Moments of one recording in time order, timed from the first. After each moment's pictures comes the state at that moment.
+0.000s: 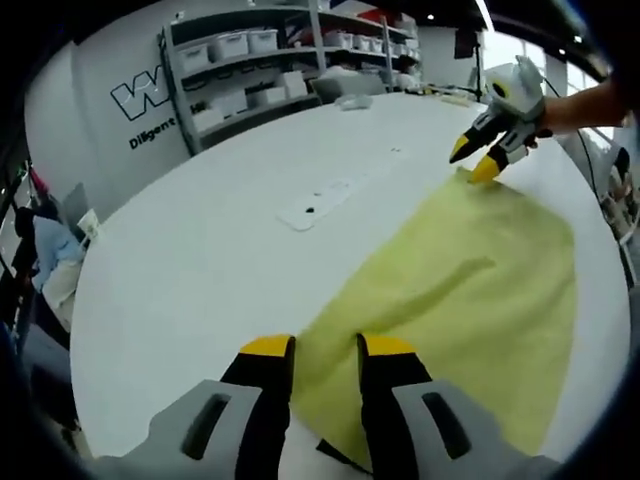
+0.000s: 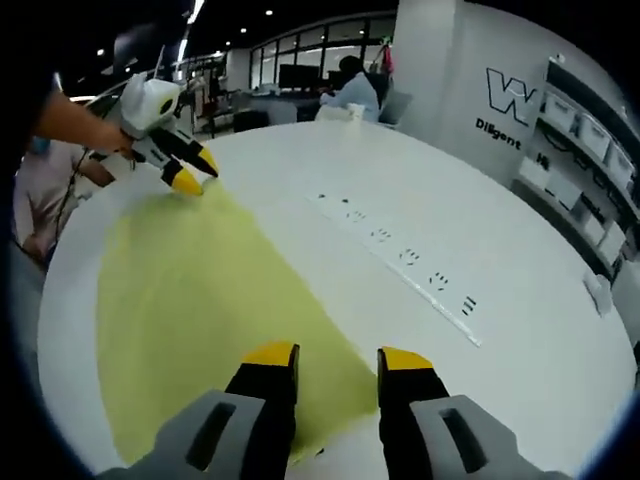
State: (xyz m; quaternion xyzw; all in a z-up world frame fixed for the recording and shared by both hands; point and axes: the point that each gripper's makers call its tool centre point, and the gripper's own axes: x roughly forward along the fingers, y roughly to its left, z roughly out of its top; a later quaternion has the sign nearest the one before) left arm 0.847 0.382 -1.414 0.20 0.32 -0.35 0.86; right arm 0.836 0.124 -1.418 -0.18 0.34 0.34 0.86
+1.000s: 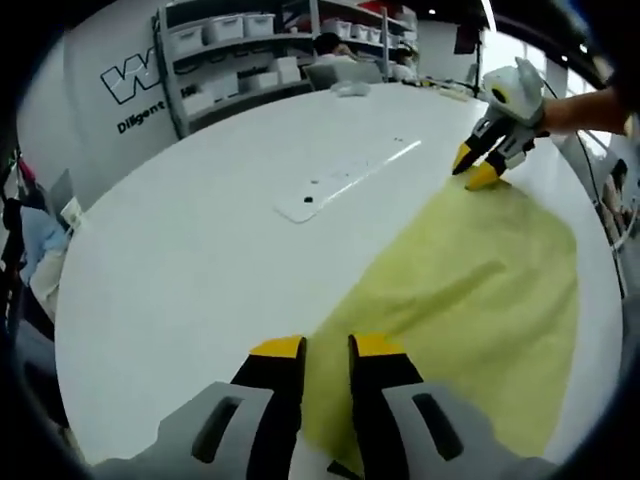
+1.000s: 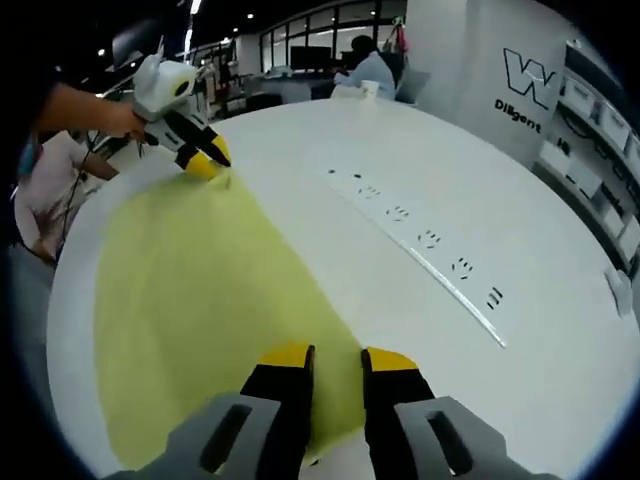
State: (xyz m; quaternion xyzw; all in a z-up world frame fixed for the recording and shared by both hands) left arm 0.859 0.377 -1.431 0.20 0.36 -0.36 0.84; right arm 0.834 0.128 -1.438 -0.19 0.38 0.37 0.83
